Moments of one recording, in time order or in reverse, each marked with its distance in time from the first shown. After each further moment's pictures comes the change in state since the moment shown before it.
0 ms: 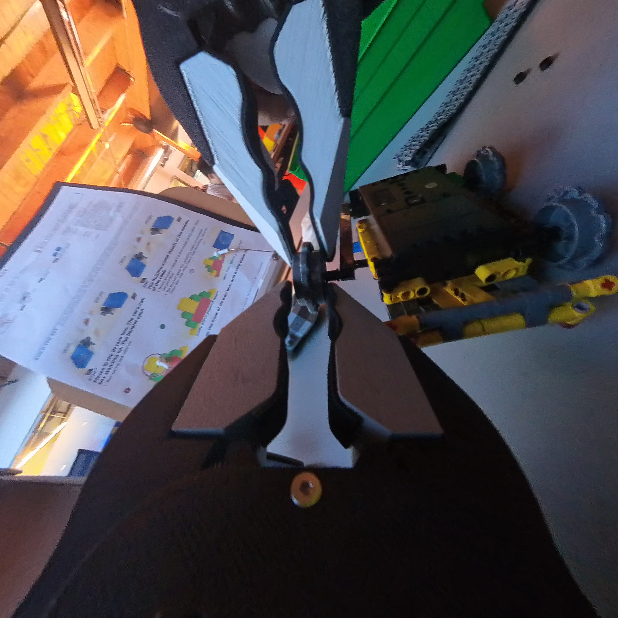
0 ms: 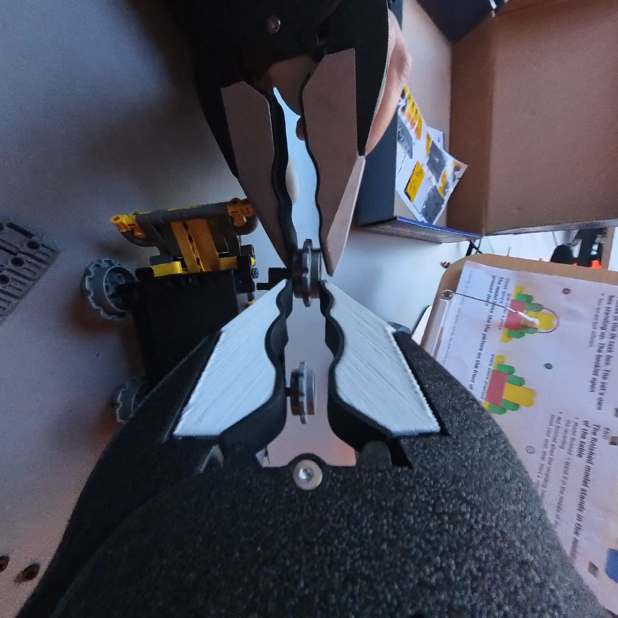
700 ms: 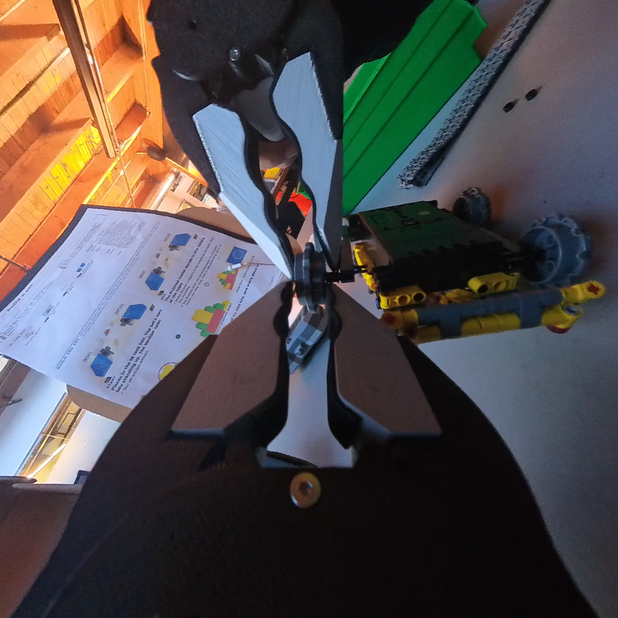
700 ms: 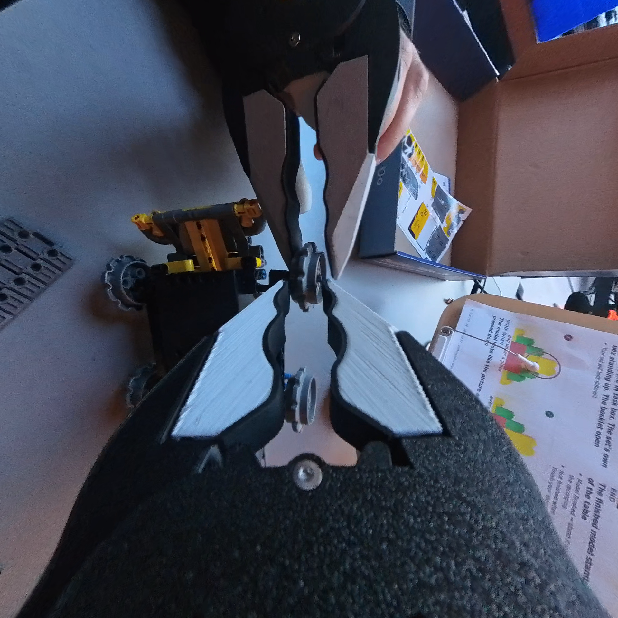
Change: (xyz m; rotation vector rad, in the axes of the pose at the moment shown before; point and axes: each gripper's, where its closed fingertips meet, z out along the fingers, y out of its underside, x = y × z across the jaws) left arm -0.010 -0.008 -0.014 0.070 -0.009 0.012; right arm 0.004 -0.016 0.002 0.100 -0.091 -0.046
